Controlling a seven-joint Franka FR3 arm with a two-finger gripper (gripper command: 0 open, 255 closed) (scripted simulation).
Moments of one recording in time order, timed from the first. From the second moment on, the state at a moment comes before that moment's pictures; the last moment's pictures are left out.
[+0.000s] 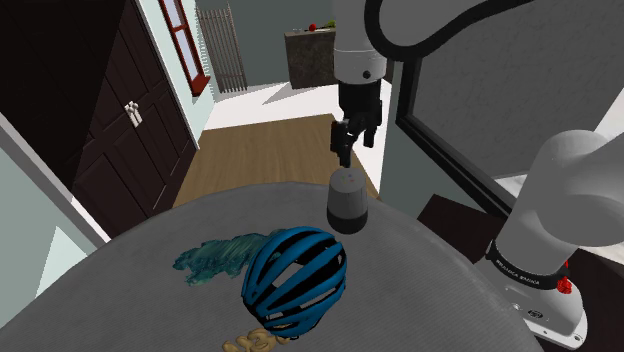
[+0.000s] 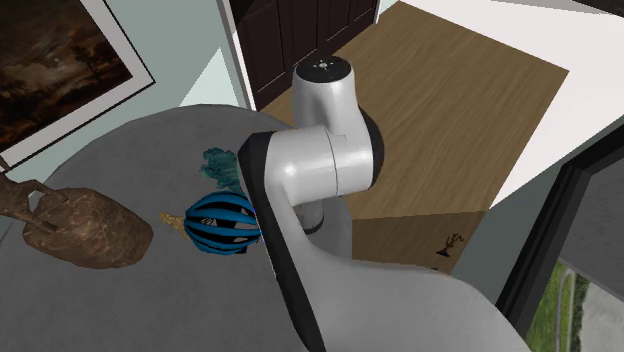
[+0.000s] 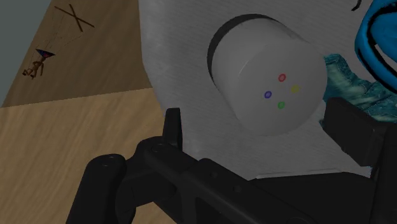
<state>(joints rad) 0.08 -0.59 0.24 -2.48 0.13 1.88 0.23</state>
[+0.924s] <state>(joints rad) 0.08 -0.46 0.34 -2.53 0.11 2.12 0.32</state>
